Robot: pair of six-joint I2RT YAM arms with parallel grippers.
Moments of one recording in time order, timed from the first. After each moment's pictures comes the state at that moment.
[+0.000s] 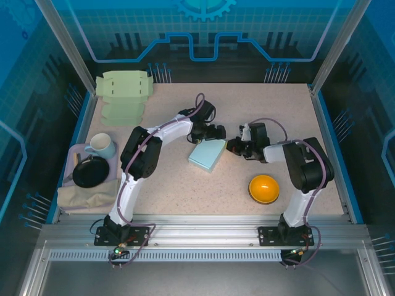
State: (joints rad) left arm -0.55 2.27 1.80 -0.63 0.21 -0.64; right arm 0.26 1.82 0.78 0.27 -0.56 0.64
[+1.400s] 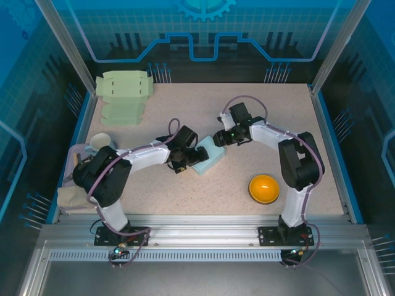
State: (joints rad) left arm -0.61 1.77 1.07 -0.44 0.16 -1.01; right arm 0.38 1.91 1.29 -0.45 -0.32 0.04
